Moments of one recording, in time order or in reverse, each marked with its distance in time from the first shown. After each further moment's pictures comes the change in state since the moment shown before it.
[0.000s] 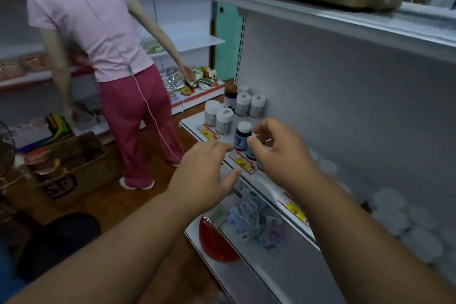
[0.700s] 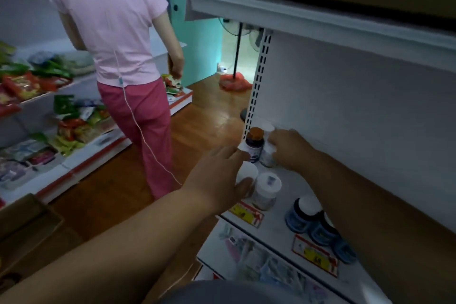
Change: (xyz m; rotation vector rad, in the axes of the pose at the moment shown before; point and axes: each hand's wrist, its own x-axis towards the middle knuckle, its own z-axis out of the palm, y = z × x) left_hand 0.236 -0.215 0.035 -0.076 -0.200 0.306; right_hand 0.292 0.086 0.128 -0.715 -0.372 0.285
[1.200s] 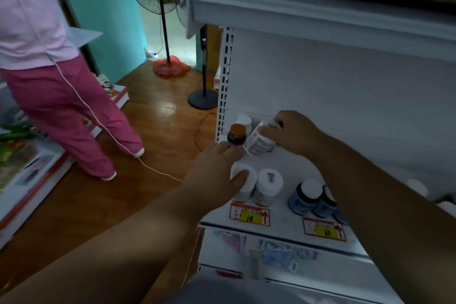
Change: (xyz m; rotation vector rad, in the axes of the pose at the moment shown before) left_hand 0.053 -0.061 0.014 -0.253 -0.103 0.286; right_hand -0.013 -0.005 -0.017 0.392 0.249 0.424
